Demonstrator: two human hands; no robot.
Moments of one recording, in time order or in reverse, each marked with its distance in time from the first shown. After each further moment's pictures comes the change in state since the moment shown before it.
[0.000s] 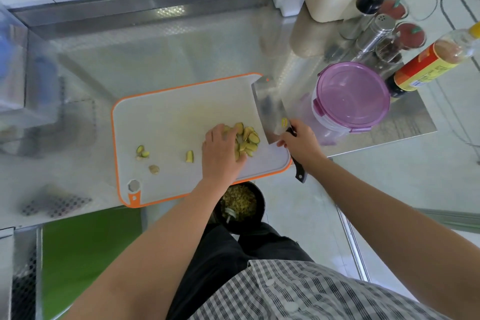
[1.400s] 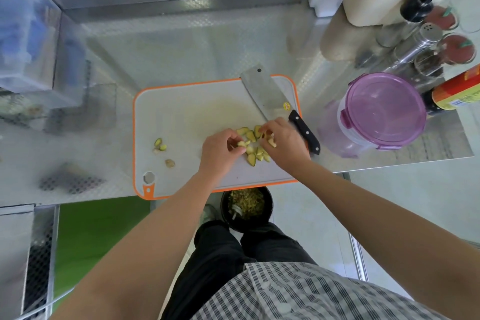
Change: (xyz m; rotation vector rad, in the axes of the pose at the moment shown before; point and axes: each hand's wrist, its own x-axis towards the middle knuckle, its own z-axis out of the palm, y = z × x) left_hand 0.011 -0.035 -0.022 -0.493 -0.044 -0.201; right_hand 0.020 -0.018 0.057 -0.491 -0.078 -0.507
